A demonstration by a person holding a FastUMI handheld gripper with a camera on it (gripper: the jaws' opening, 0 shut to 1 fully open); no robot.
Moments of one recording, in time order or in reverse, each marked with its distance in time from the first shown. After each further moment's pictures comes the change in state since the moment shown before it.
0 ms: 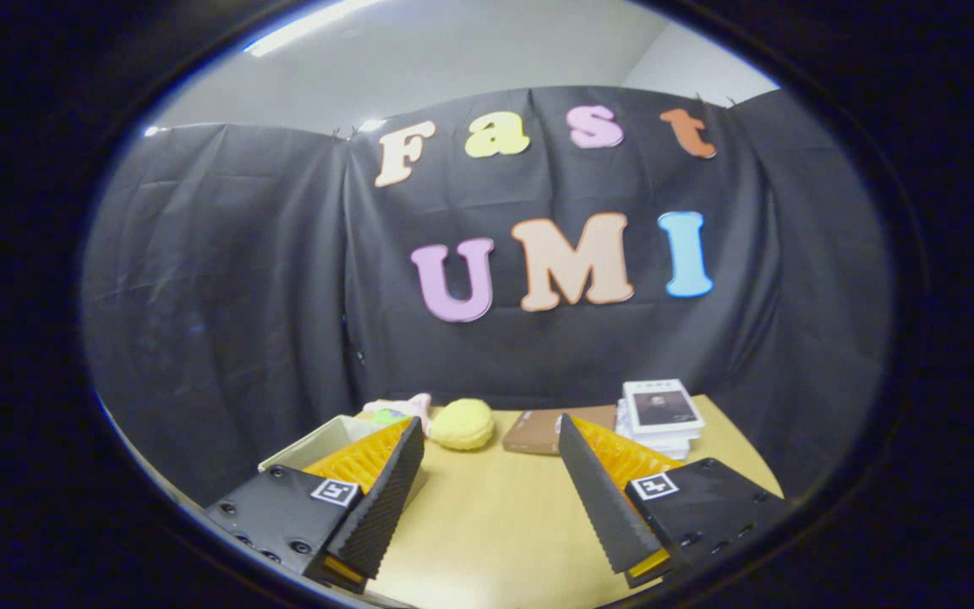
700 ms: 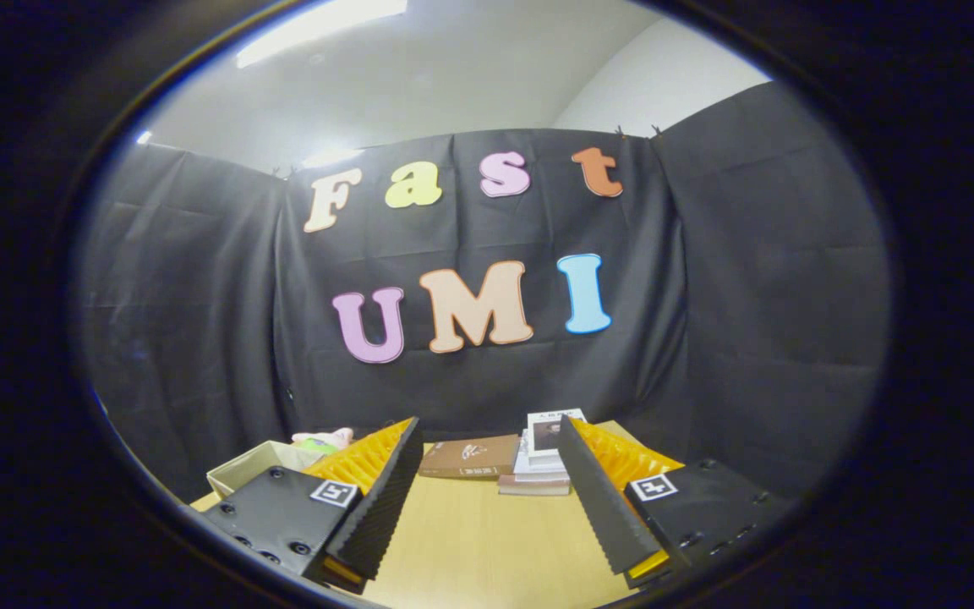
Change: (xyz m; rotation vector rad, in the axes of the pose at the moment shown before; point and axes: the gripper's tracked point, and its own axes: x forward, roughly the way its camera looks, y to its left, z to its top) arm -0.066 -0.115 0.017 0.027 -0.121 -0.215
